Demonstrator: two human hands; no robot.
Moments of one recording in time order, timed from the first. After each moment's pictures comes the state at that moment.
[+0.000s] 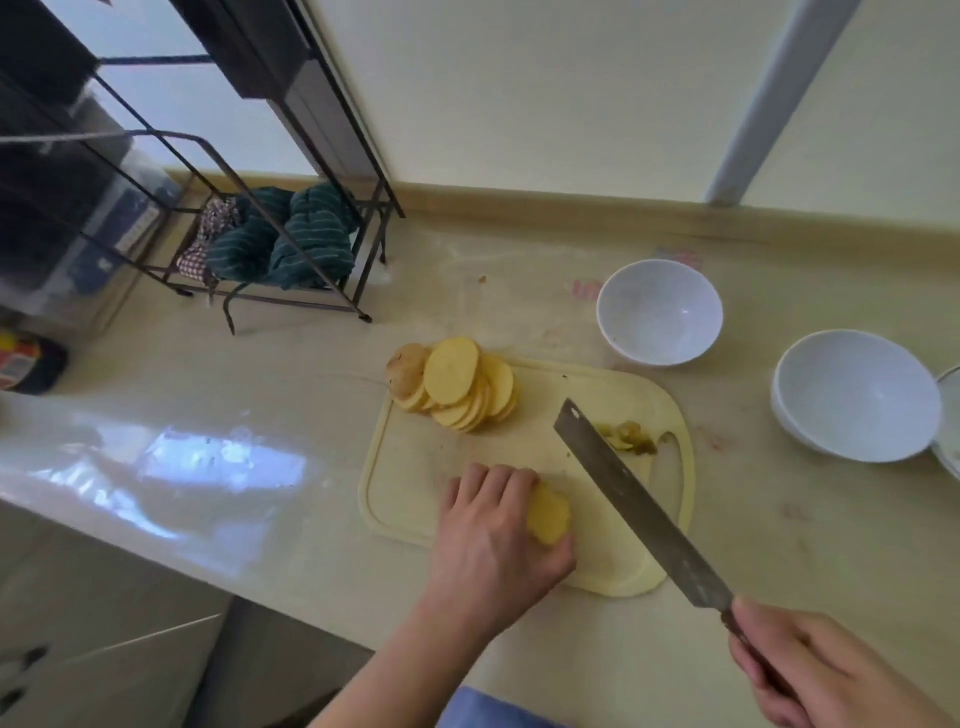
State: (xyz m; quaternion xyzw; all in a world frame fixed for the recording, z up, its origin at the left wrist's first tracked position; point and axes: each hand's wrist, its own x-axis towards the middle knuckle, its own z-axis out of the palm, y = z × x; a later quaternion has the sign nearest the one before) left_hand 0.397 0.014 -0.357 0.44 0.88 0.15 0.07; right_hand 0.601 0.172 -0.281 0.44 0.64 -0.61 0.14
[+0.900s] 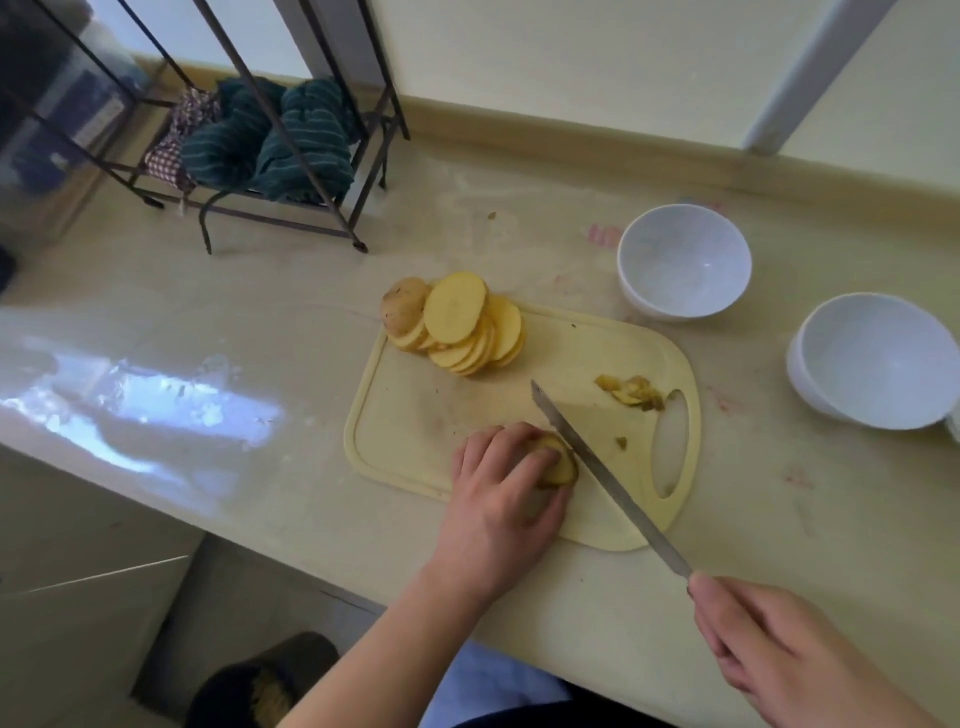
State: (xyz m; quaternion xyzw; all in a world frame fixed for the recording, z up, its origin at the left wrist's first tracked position) left_hand 0.415 0.001 -0.401 0.45 0.82 0.34 0.00; right_hand 0.596 0.149 -0.293 0.41 0.71 -0.54 0.20
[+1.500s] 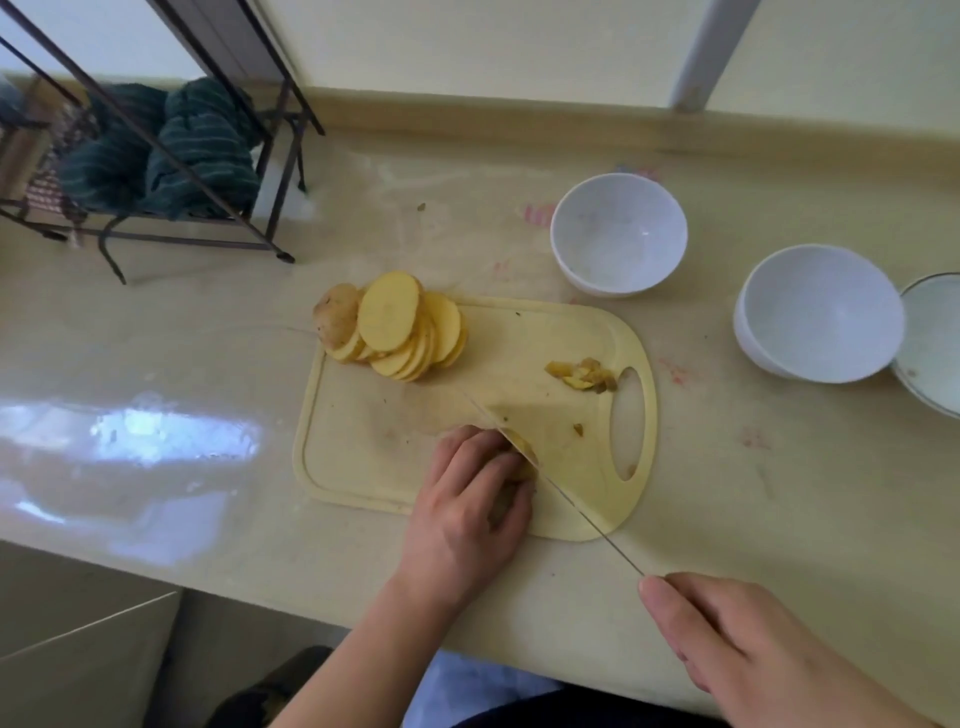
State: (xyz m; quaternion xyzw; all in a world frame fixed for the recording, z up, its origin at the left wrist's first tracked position) left_hand 0.410 0.006 -0.398 0.50 0.78 0.37 0.01; right_hand 0.595 0.143 -0.282 0.39 0.75 -0.49 0.22
